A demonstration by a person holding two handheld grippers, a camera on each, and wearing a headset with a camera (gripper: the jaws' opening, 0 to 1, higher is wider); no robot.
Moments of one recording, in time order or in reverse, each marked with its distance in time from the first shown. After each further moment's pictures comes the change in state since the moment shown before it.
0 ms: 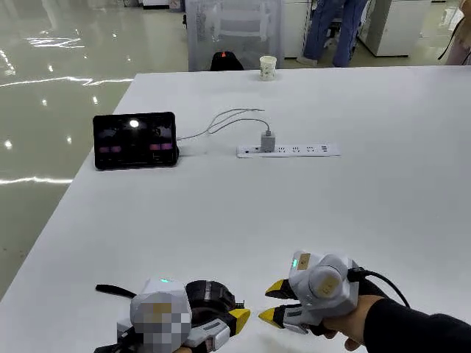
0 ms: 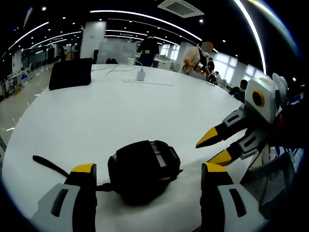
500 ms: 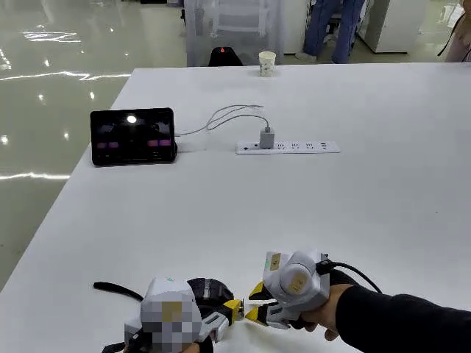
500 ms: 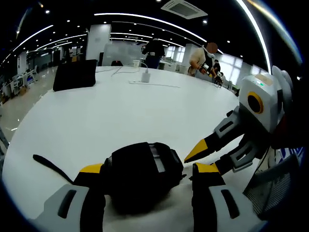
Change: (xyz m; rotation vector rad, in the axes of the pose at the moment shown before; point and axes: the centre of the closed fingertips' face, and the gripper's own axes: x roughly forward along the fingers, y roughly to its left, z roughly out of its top) left arm 0.012 -0.003 -0.001 -0.004 -0.025 0.059; right arm 0.033 0.008 0.000 -0.092 0.071 0.077
